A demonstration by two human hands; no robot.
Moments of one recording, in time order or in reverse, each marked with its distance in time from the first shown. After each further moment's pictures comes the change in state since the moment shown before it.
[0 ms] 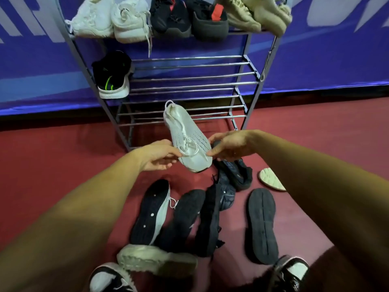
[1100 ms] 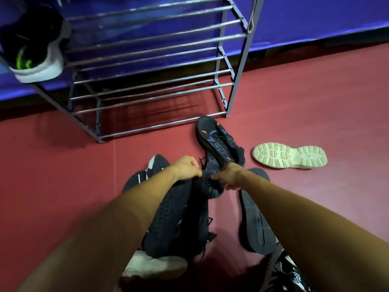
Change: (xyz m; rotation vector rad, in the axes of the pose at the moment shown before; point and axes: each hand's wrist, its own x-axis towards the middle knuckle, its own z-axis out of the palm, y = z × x) left_hand 0.136 -0.071 0.121 0.685 -0.019 0.008; right_hand 0.084 0.173 0.028 -0.025 0.396 0.386
